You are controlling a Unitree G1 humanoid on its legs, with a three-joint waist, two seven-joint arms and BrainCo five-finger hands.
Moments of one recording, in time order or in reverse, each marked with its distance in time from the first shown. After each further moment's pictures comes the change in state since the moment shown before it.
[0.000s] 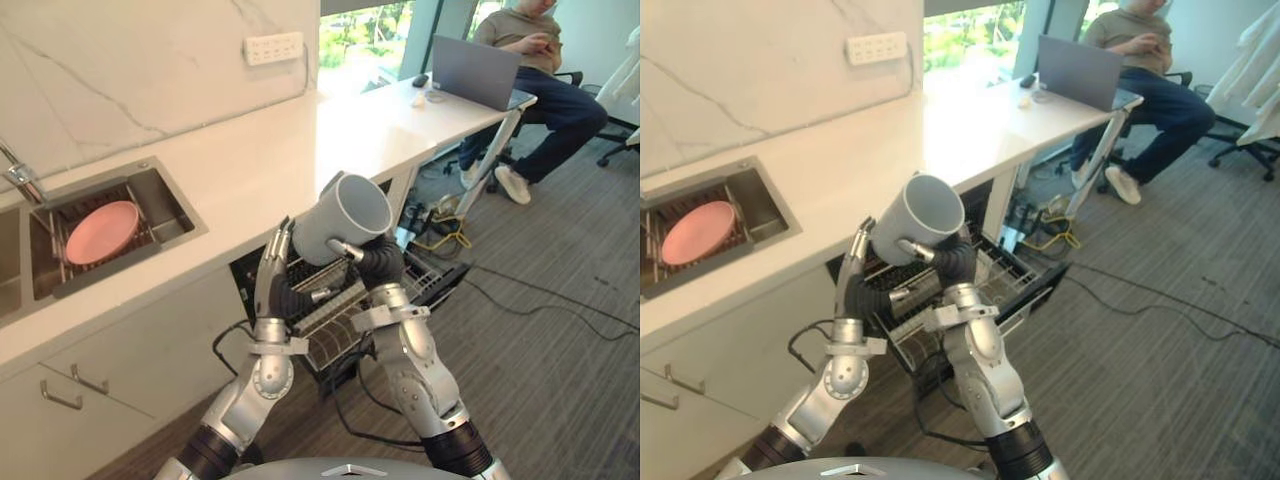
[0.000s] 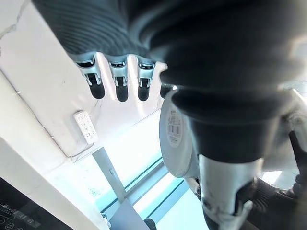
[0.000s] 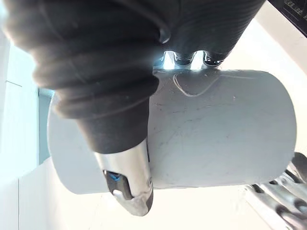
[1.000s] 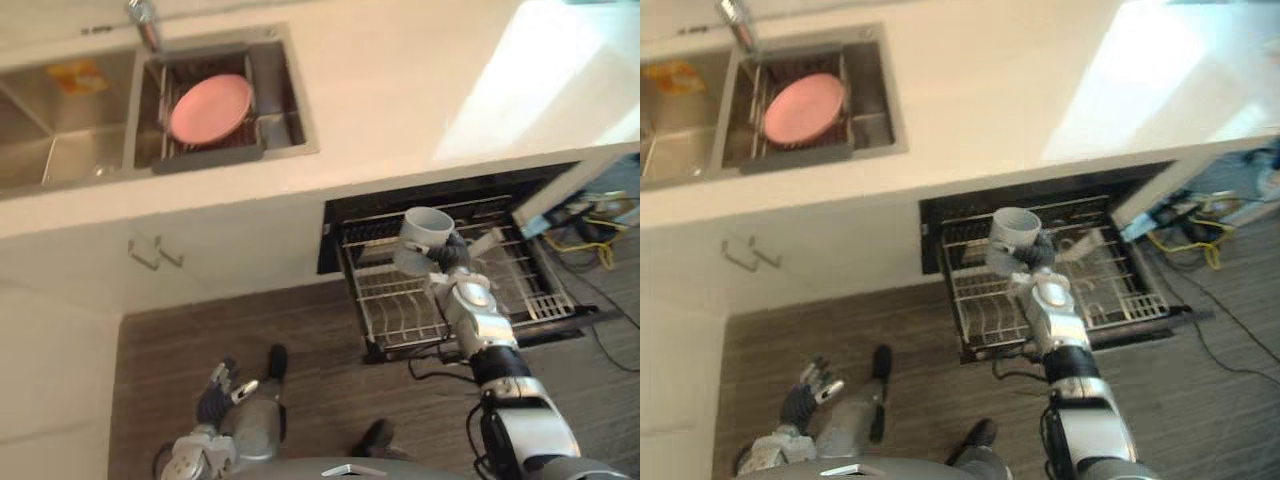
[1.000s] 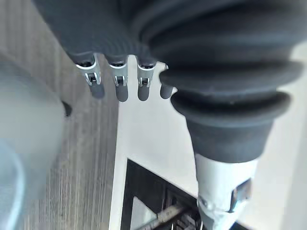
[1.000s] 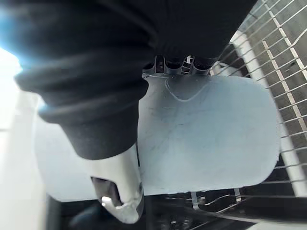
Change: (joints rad) left arm 0.373 0.060 0.335 0.433 -1.007 -0.092 -0.789; right arm -0.444 -0.308 -0.346 0.952 -0.188 0.213 0.009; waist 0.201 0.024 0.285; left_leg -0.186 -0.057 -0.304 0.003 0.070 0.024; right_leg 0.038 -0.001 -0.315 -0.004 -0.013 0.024
